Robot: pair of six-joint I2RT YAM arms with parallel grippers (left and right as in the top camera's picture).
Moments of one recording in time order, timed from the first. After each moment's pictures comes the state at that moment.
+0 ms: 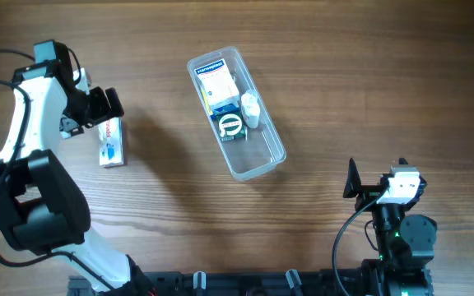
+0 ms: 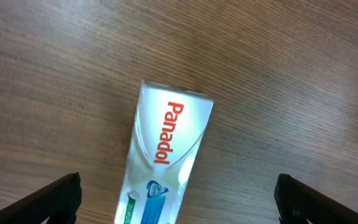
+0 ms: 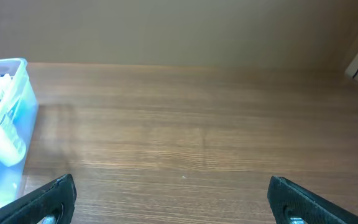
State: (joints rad) left arm 0.26 1.90 1.46 -1.00 0.08 -0.10; right arm -0.01 0.02 0.11 -0.29 0.01 -0.04
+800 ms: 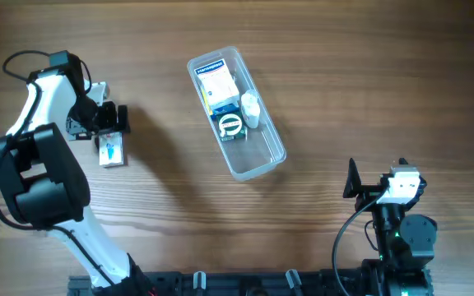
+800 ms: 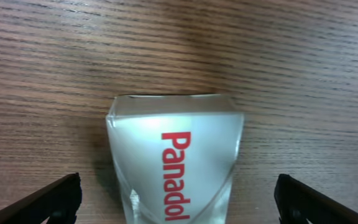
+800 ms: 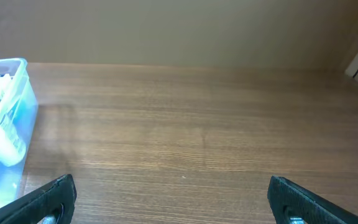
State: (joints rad) left arm 0.26 2.06 1.47 -0.99 0.07 0.14; right arm -0.01 0.02 0.11 -0.29 0.01 -0.04
